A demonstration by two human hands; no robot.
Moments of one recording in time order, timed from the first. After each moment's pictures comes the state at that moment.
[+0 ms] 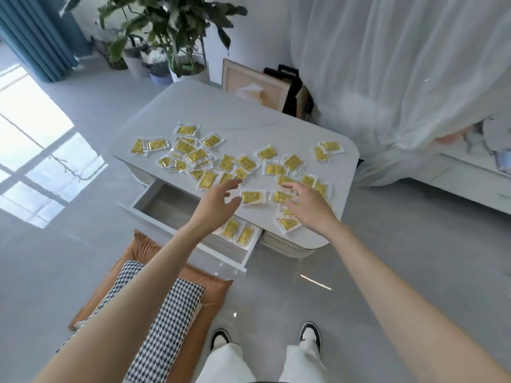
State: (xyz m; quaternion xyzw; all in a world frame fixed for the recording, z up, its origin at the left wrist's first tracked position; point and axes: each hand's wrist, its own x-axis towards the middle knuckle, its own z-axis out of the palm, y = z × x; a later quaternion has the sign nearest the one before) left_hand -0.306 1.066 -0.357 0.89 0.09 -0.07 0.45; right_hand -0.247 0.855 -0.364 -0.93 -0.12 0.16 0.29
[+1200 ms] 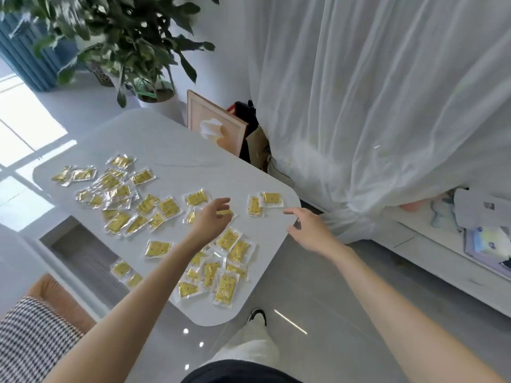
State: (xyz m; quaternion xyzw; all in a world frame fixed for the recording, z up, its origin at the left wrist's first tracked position) left_hand -0.015 0.754 -0.369 0.82 0.23 -0.04 0.52; right_hand 0.053 0.527 -0.353 -0.93 -0.18 0.22 0.24
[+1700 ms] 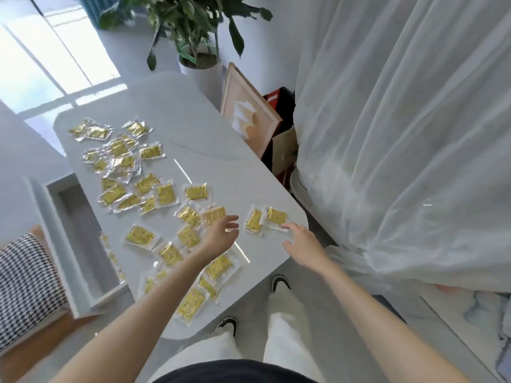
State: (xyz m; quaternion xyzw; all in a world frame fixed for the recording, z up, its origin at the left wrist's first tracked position) left_hand 0.125 0.714 -0.436 0.75 0.38 -0.08 0.54; right_hand 0.243 0.534 -0.422 -0.89 -0.25 0.33 0.19
